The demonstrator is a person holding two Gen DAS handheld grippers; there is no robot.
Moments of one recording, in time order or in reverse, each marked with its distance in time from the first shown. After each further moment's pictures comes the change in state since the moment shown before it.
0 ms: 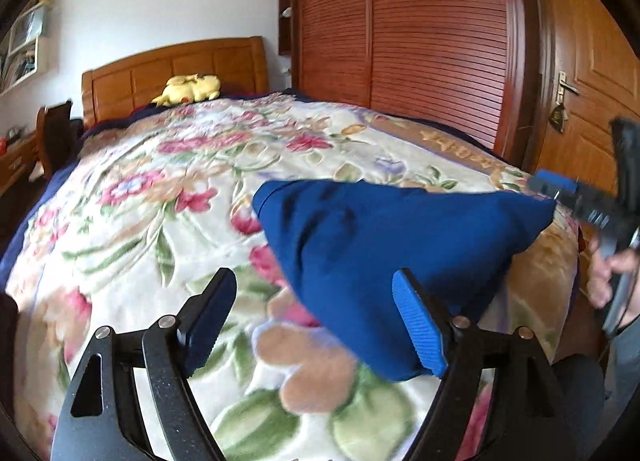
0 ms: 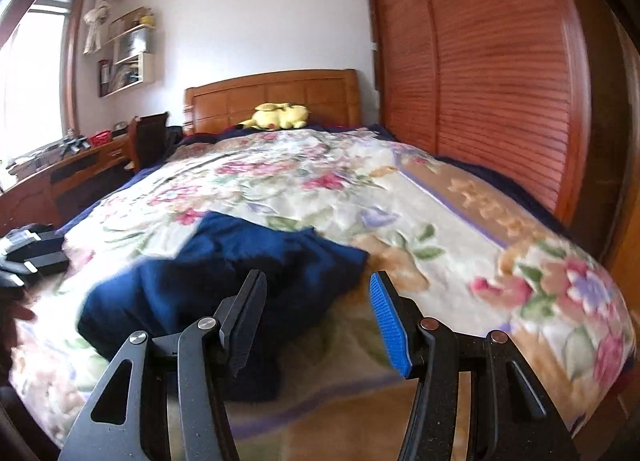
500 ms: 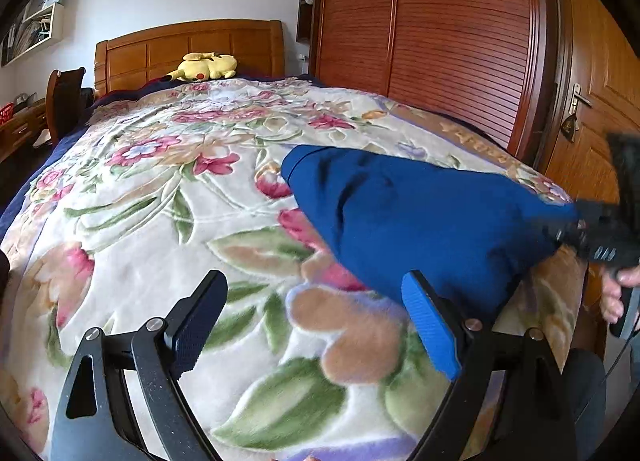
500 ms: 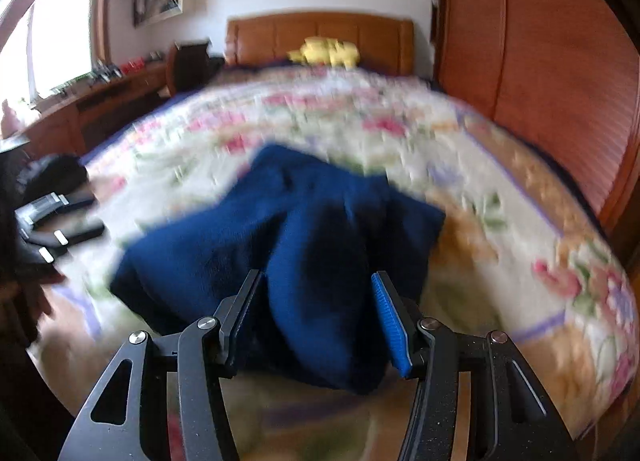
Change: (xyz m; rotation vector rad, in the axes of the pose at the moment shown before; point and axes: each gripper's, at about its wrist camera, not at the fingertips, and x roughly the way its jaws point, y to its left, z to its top) left arm 0.008 0.041 -0.036 -0.063 0.033 0.000; right arm 0.051 0.036 -0.015 -0.097 0.303 0.037
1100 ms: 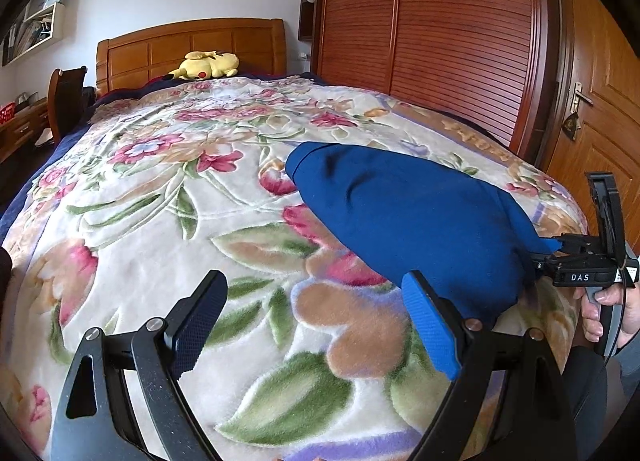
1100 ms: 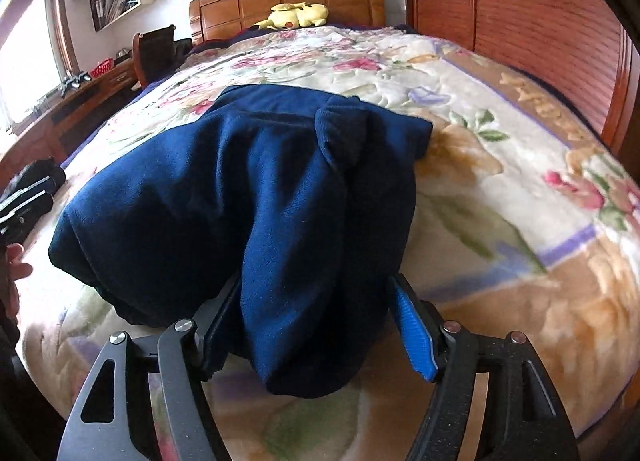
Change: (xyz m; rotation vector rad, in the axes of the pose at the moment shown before) left arm -0.003 0.006 -0.001 -0.002 0.002 0.006; right arm 0.033 -0.025 -0.031 0.165 0.072 0.061
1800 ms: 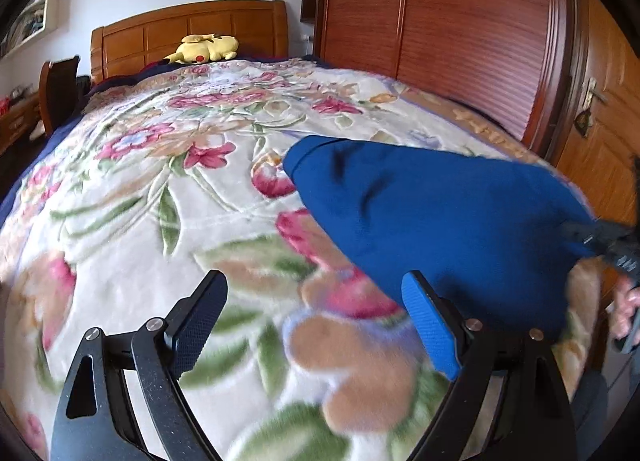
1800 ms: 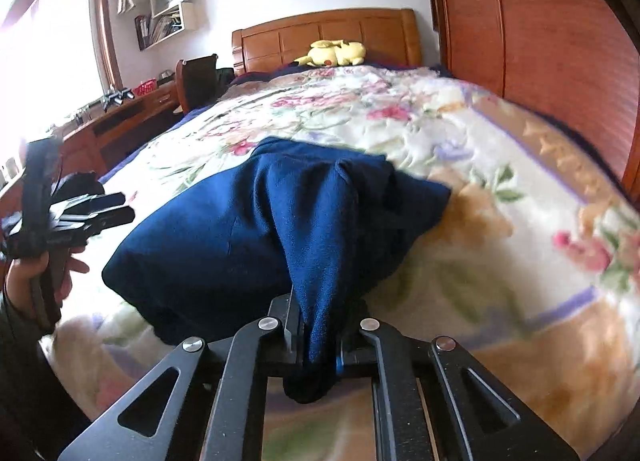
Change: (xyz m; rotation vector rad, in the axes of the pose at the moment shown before) left arm 0.055 -0.008 0.033 0.006 0.080 0.027; right arm -0.037 -0.026 0.019 -0.109 -0.175 0.066
